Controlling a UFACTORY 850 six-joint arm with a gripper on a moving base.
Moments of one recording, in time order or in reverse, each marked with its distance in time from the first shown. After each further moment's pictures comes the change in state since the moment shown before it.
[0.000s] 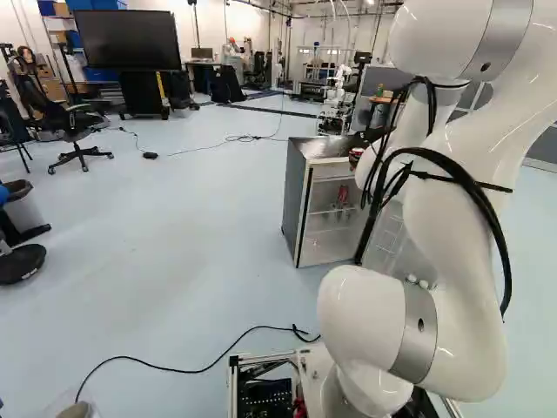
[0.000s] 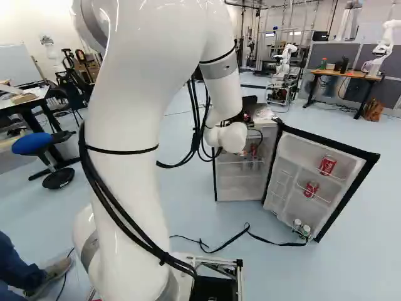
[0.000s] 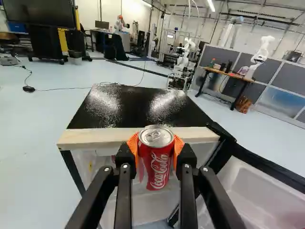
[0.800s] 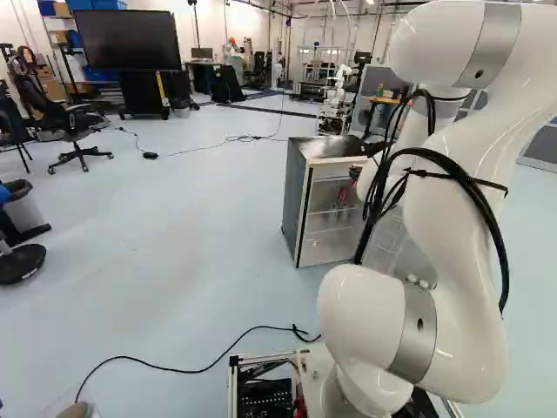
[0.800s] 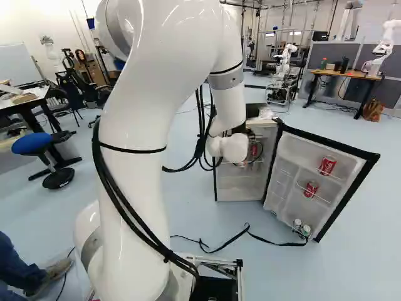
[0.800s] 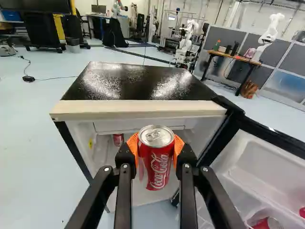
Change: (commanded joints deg) arm -2.3 -3.7 1.5 -2.6 0.0 0.0
